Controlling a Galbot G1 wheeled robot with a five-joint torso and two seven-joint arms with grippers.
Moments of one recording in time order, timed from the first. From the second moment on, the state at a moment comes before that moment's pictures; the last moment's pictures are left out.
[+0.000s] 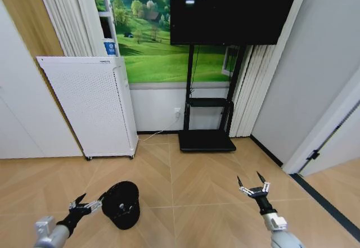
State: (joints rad) left arm 2.03 -0.50 -0.76 -2.03 -1.10 -0.19 -0.22; right arm -1.39 0.76 0.31 1.45 0.27 0.74 0.35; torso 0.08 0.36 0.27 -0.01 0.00
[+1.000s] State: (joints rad) left arm 2.03 -0.50 -0.75 -2.02 -1.10 -0.19 -0.24; right arm -1.39 0.77 0.31 1.44 0.26 0.76 0.33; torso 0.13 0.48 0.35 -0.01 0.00
